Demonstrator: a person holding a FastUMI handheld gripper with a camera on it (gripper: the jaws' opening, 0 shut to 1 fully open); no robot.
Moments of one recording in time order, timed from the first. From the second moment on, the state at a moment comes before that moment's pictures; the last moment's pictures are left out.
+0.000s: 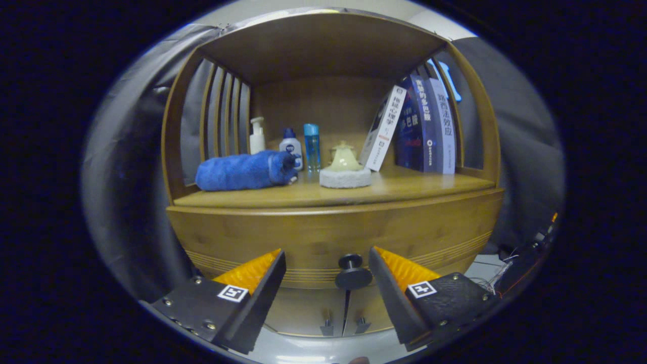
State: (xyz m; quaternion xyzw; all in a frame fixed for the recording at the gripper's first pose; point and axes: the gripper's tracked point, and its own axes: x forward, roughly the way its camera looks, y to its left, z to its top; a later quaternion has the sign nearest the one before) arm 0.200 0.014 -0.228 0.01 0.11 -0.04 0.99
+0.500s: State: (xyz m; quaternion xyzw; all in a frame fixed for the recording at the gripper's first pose) arm 0.119 0.034 -0.150 0.02 0.10 -0.04 0.99
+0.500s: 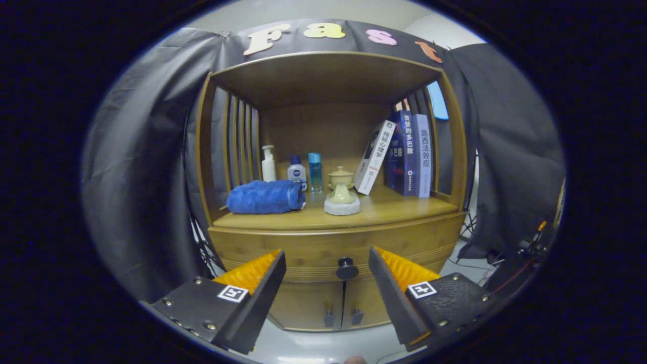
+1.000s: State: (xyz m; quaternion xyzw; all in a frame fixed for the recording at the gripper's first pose) arm 0.050 0.018 -0.051 0.03 0.05 -0.01 1.00
